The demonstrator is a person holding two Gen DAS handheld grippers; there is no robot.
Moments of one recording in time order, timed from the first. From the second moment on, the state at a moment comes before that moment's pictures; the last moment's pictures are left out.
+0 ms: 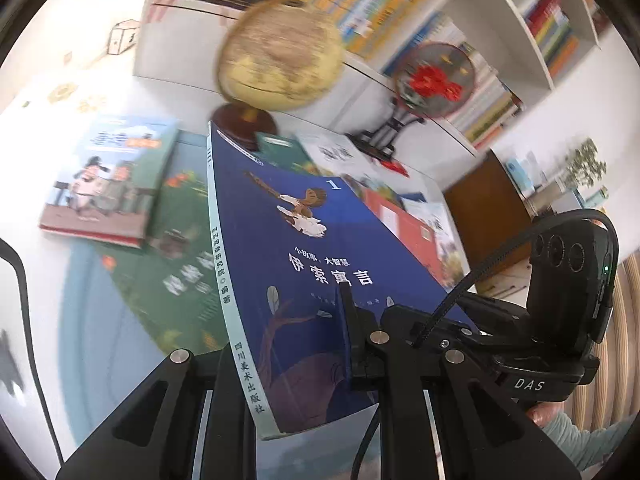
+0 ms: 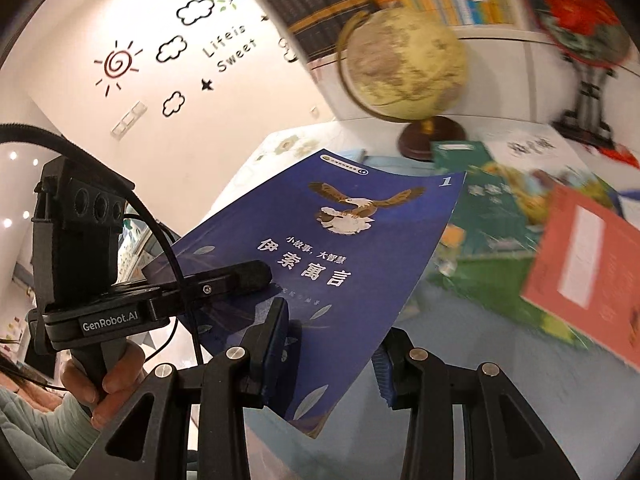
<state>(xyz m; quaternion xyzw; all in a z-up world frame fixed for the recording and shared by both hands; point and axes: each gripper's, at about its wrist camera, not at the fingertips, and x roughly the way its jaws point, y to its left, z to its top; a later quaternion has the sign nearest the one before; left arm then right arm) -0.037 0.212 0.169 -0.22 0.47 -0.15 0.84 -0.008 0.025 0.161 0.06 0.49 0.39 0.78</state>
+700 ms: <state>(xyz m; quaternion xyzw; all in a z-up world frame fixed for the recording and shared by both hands) 0.087 0.395 0.062 -0.31 0.50 -0.13 0.80 0.125 0.212 0.079 0.06 0.55 0.38 0.74</state>
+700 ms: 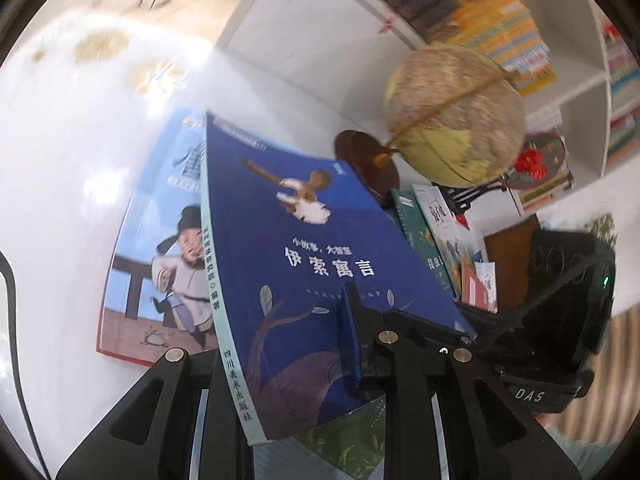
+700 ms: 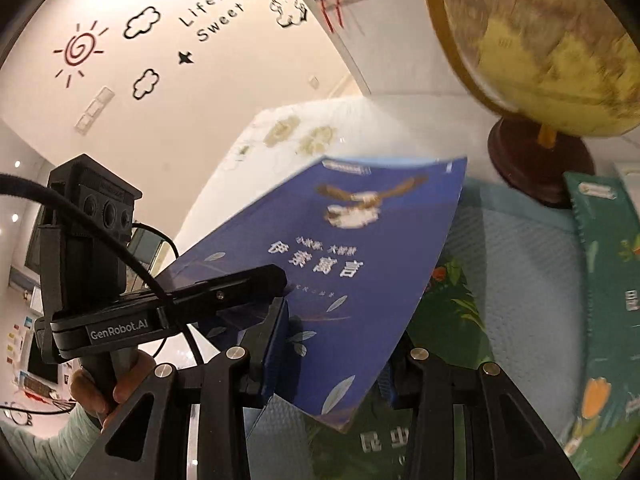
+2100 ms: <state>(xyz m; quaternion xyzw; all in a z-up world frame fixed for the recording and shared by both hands) 0.021 0.165 0.156 -0.06 0.54 -0.07 0.84 -0.003 -0.042 0.066 0.14 0.59 0.15 0.78</state>
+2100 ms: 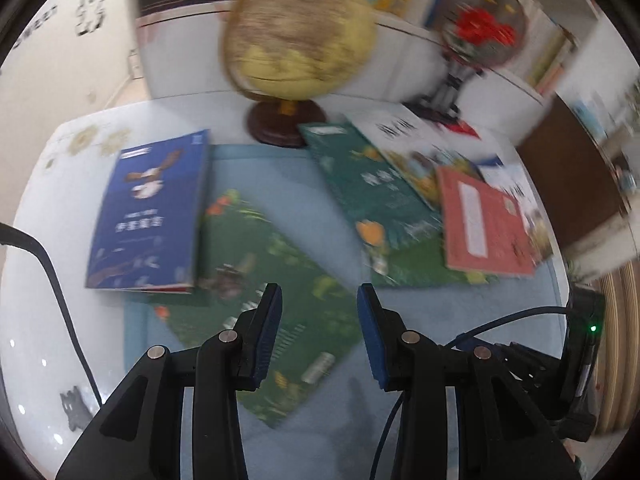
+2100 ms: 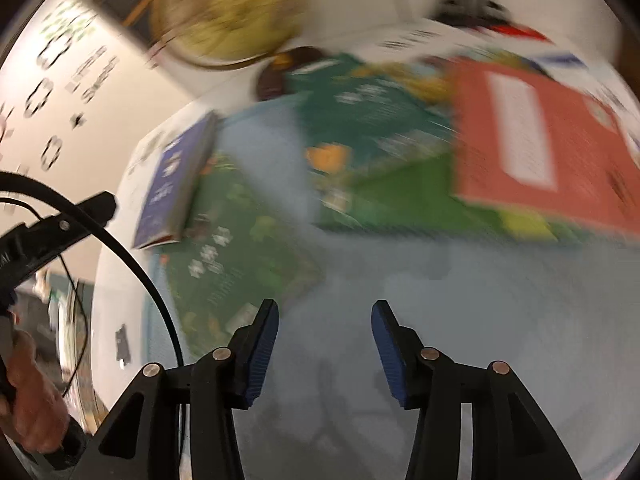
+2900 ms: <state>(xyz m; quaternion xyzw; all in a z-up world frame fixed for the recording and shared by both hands) -0.037 0.104 0.208 0.04 0.44 -0.01 0.90 -0.061 -0.098 0.061 0.19 0.59 0.14 0.78</state>
